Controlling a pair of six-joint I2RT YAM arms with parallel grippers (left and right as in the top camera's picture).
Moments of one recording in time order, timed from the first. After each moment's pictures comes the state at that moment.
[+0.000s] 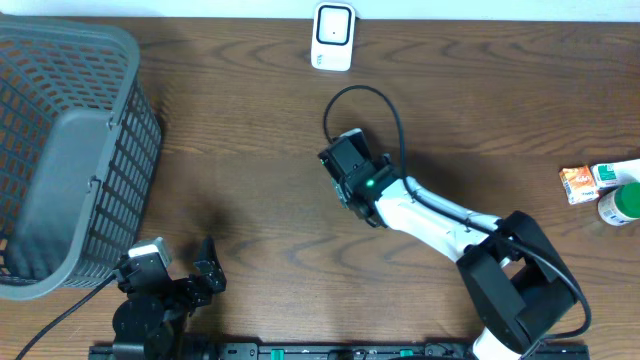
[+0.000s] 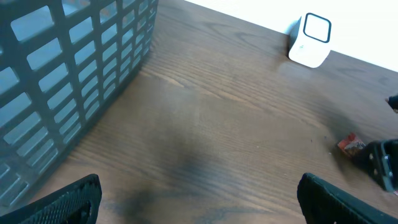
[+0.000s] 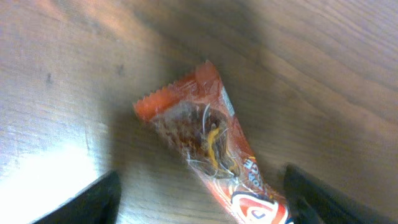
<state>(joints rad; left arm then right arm) -0.08 0.01 0.44 -0.87 -0.09 -0.32 0.68 1.84 1.10 -0.44 0.40 0.27</state>
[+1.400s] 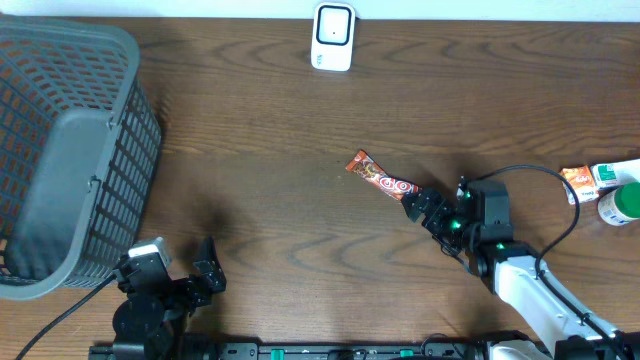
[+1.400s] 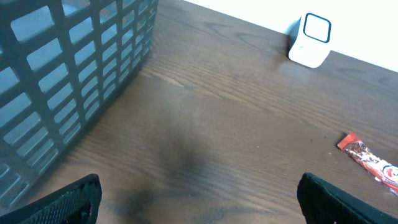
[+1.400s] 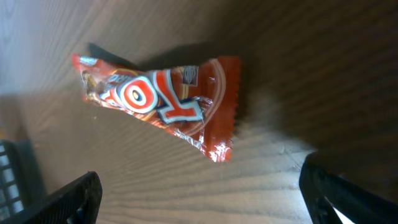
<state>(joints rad) -0.08 0.01 0.44 -0.87 -0.09 -0.32 0.12 1.30 0.38 -0.02 -0.36 0.86</state>
